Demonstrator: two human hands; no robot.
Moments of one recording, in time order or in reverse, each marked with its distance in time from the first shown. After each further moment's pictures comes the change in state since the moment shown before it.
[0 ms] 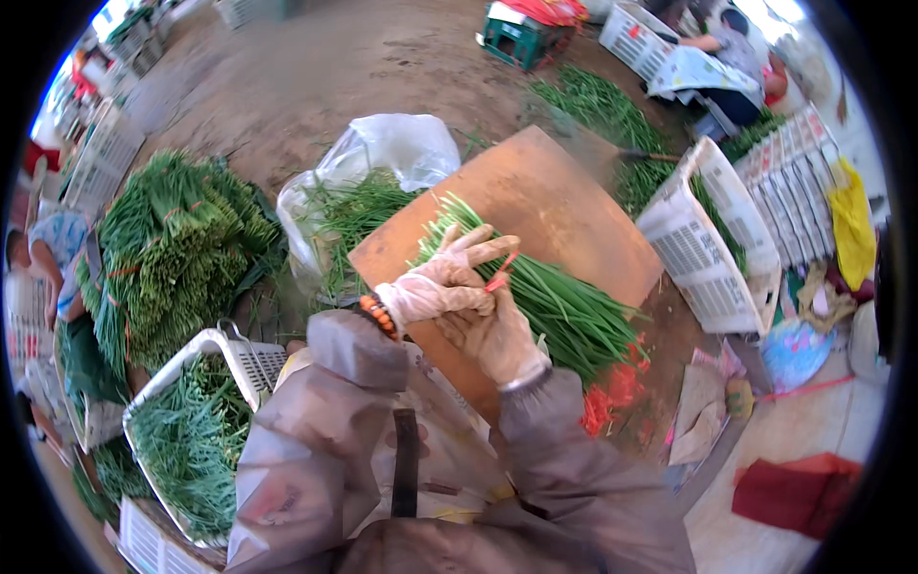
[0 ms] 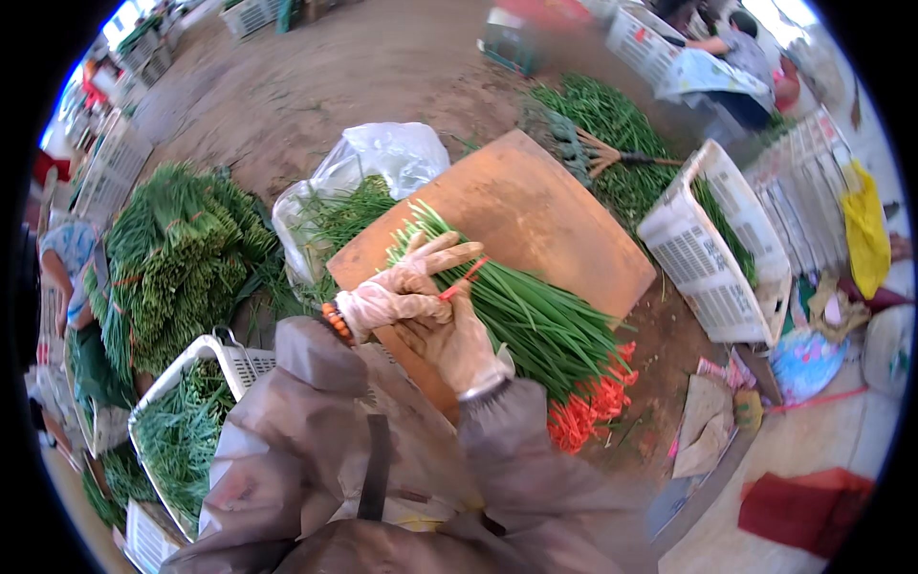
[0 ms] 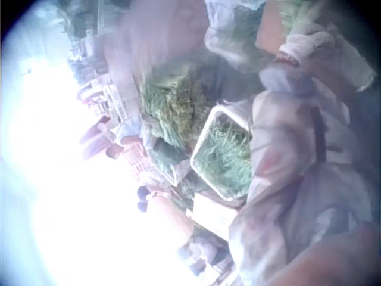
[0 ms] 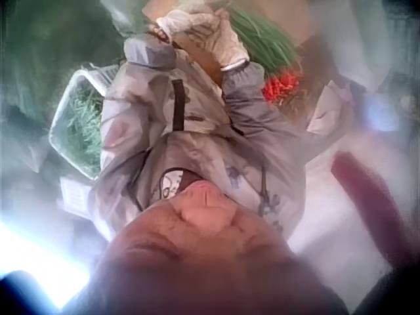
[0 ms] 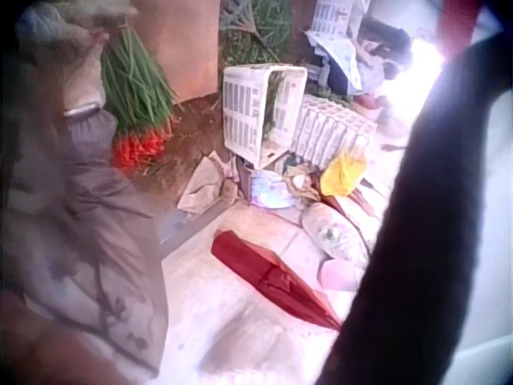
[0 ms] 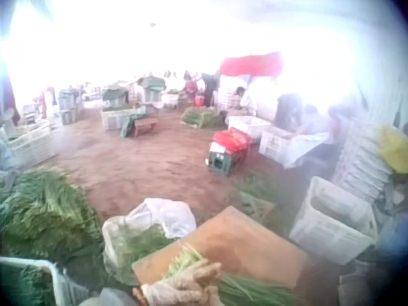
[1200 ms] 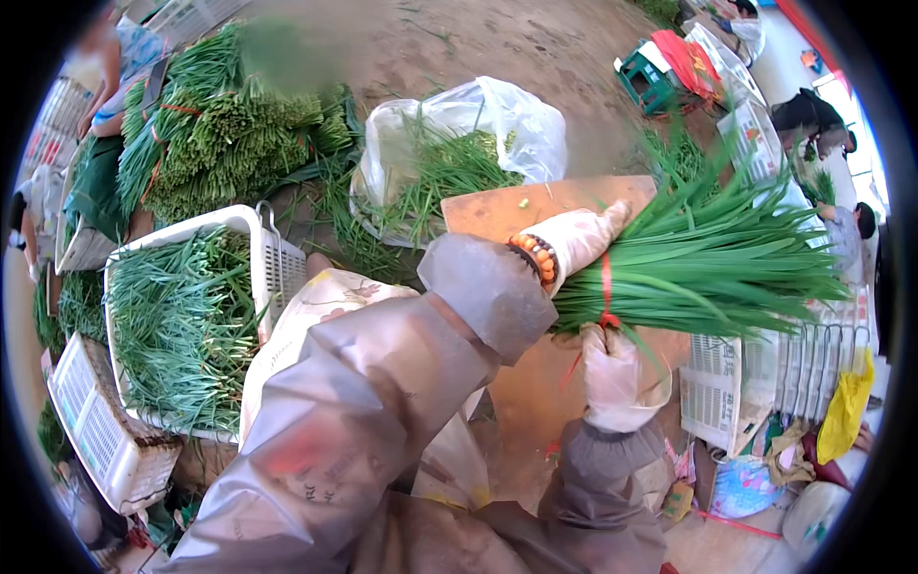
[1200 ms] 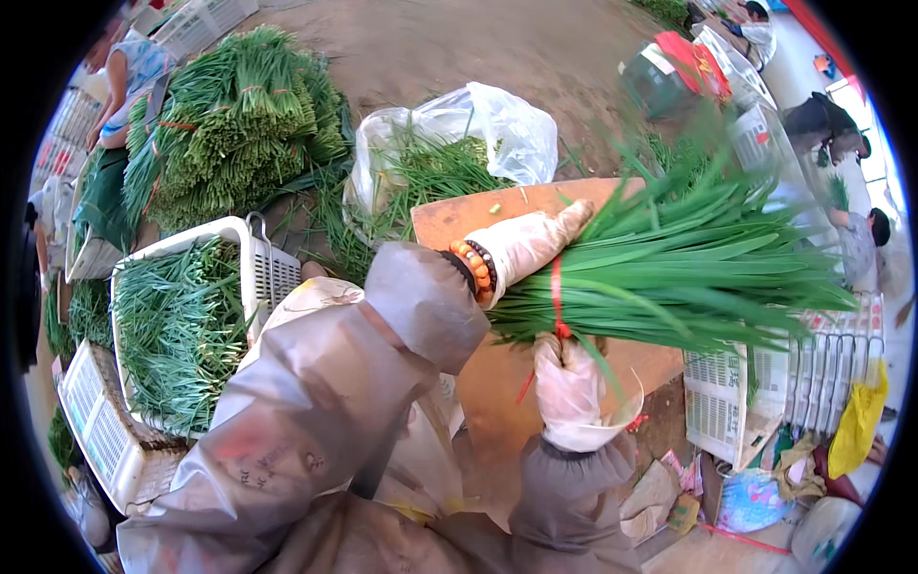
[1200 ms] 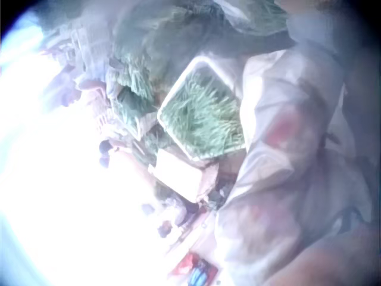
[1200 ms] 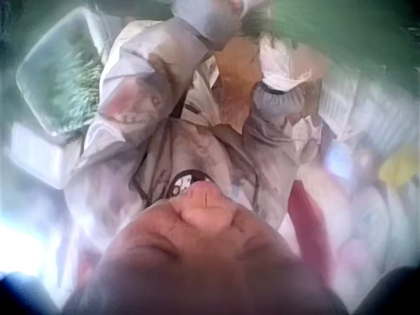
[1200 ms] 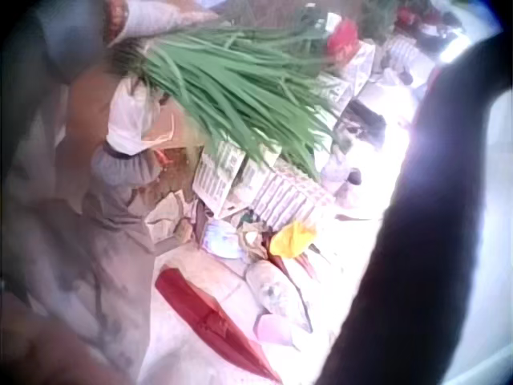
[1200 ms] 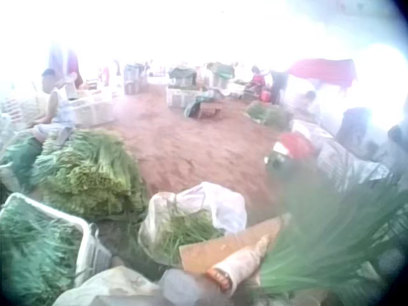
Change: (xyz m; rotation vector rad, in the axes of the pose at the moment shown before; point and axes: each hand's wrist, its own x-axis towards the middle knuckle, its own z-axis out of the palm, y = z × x) left_hand 0.039 0.028 -0.018 -0.150 0.501 -0.685; right_hand -0.034 -0.057 -0.009 -0.641 -0.185 -0.145
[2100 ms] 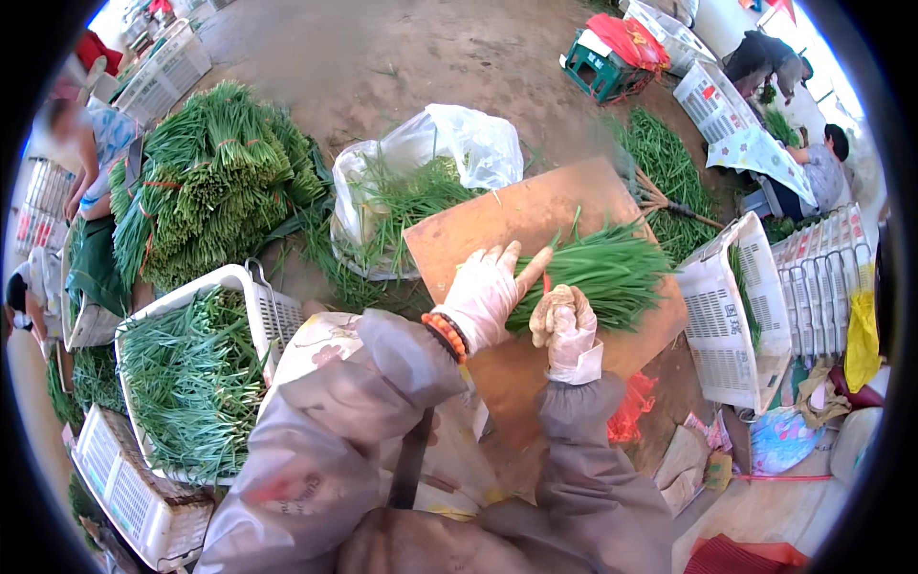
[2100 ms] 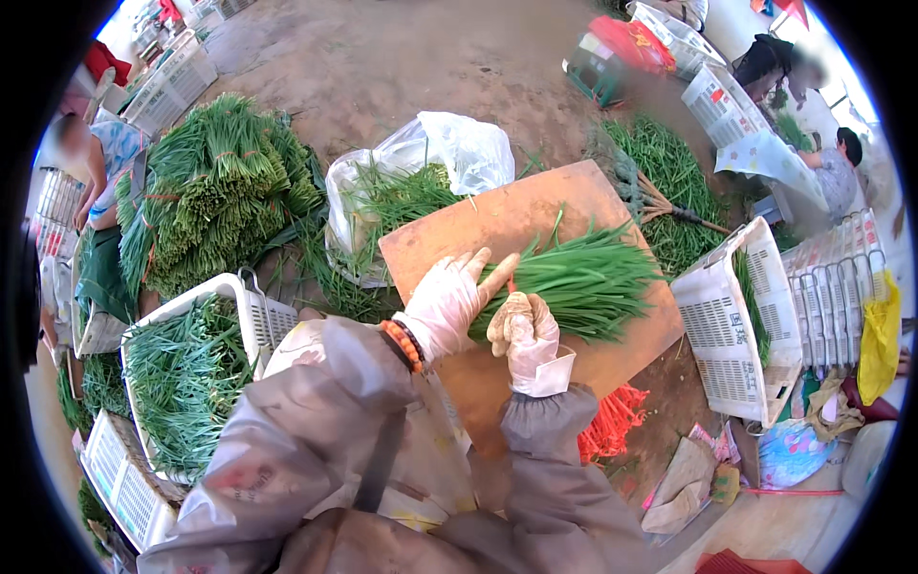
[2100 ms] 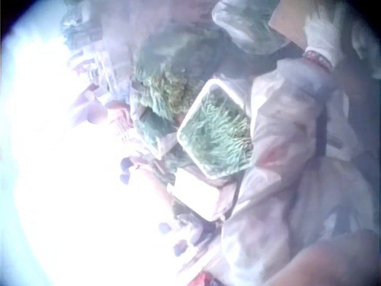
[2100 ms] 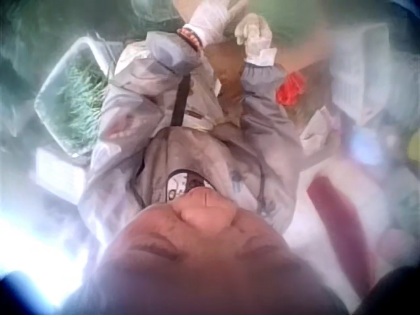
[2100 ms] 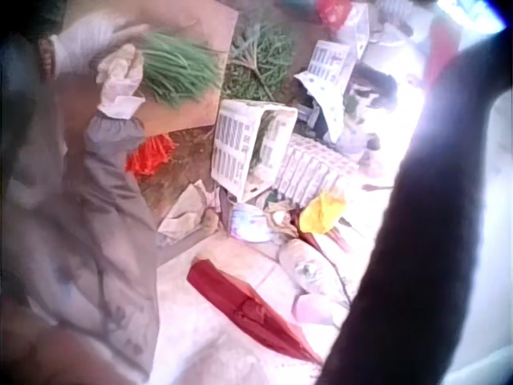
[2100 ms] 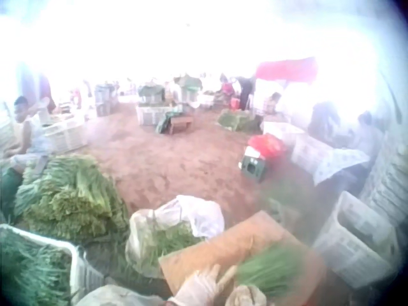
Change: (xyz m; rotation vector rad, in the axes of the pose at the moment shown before) left_hand -0.046 -0.063 0.024 1.216 0.225 0.402; right_hand 0.030 0.022 0.028 -0.244 0.223 -0.354
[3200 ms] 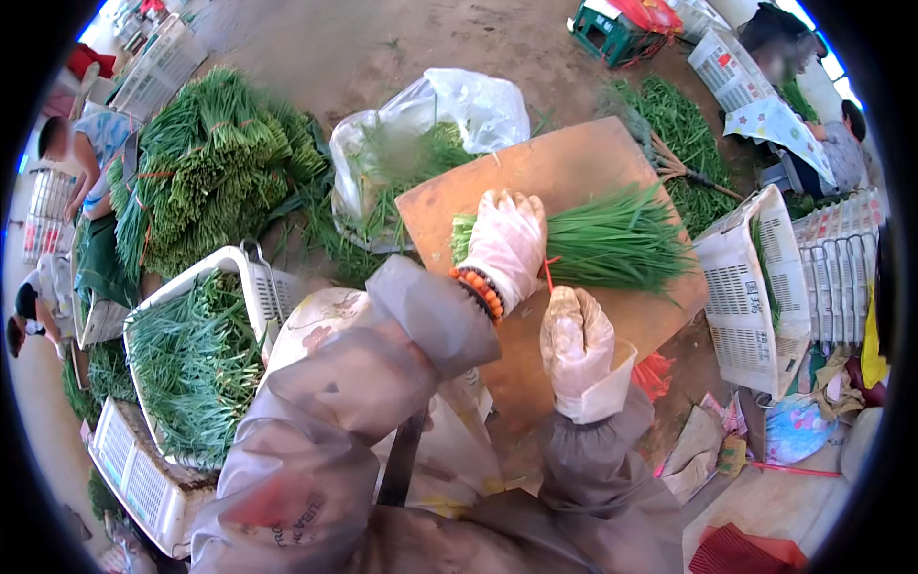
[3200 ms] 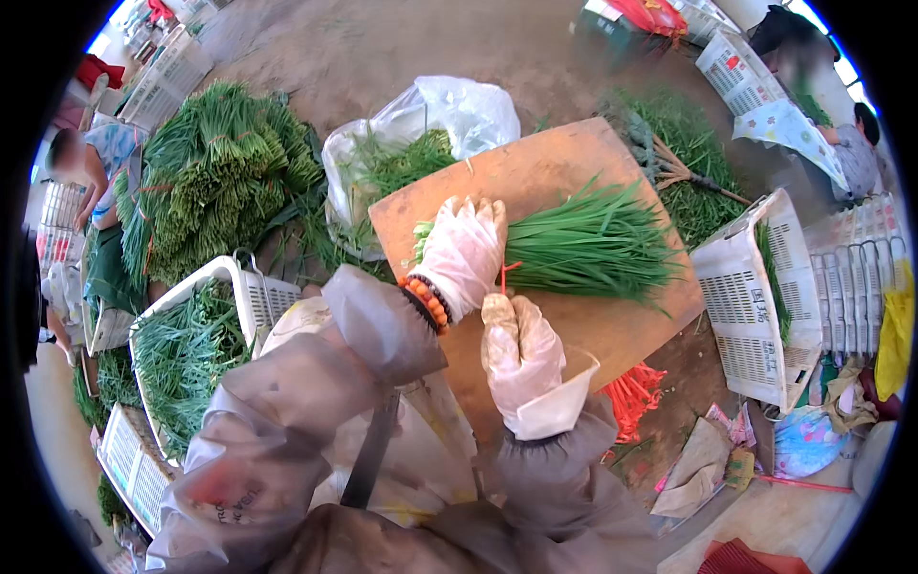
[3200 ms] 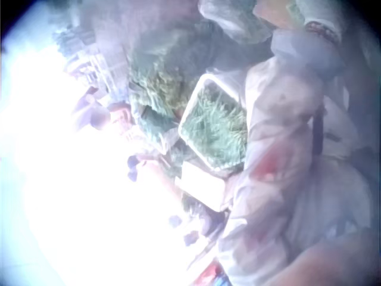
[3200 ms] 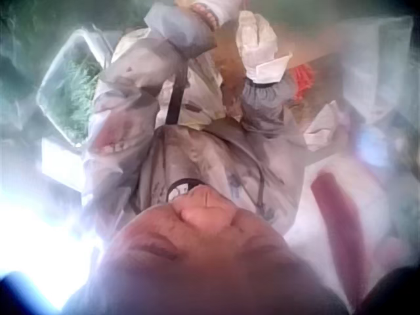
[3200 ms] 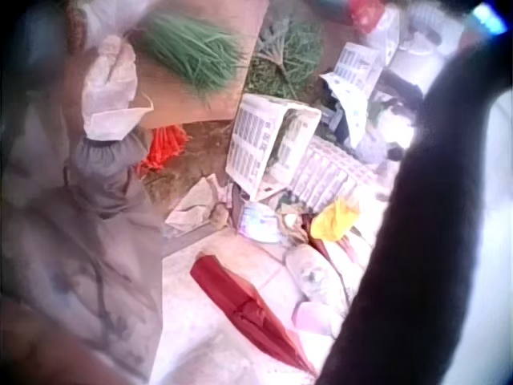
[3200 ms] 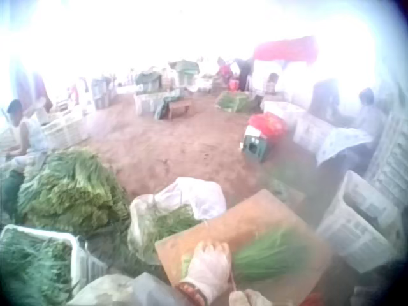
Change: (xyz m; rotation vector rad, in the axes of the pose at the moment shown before) left_hand 0.043 0.018 0.030 0.341 -0.027 -0.177; right_hand -0.038 -0.049 0.014 -0.398 0.075 0.158
